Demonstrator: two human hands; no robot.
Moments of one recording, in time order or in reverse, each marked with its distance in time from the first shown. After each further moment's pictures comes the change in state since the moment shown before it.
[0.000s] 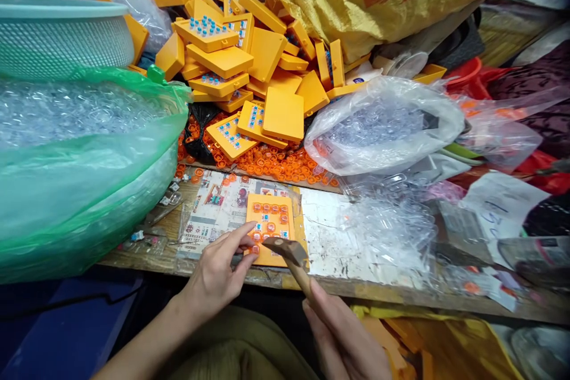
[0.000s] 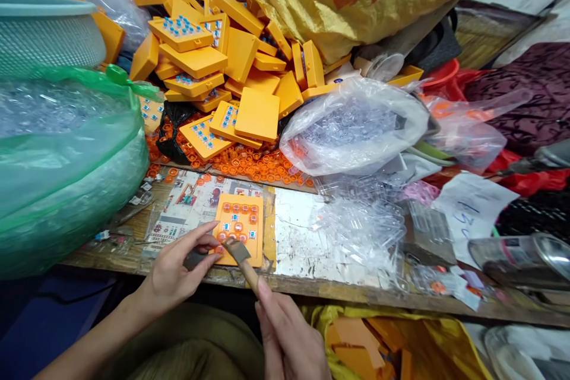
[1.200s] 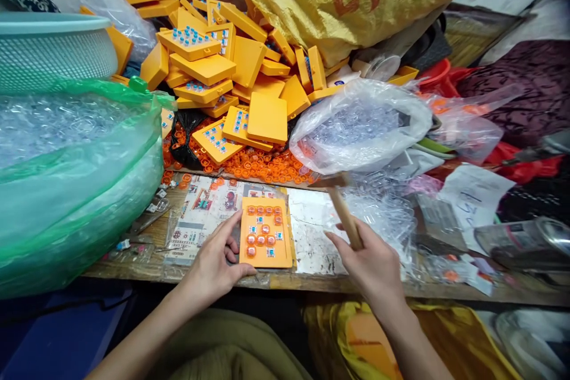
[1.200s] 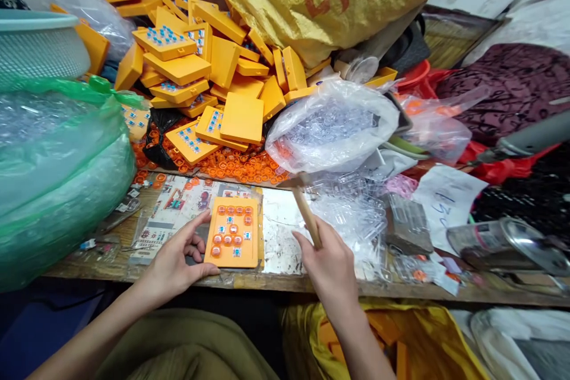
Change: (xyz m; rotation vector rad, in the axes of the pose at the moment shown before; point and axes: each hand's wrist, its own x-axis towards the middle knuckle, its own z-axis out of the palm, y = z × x) left_hand 0.017 0.003 0.006 -0.219 -0.131 -0.429; right_hand 0.069 0.067 -0.045 -0.430 0.122 0.441
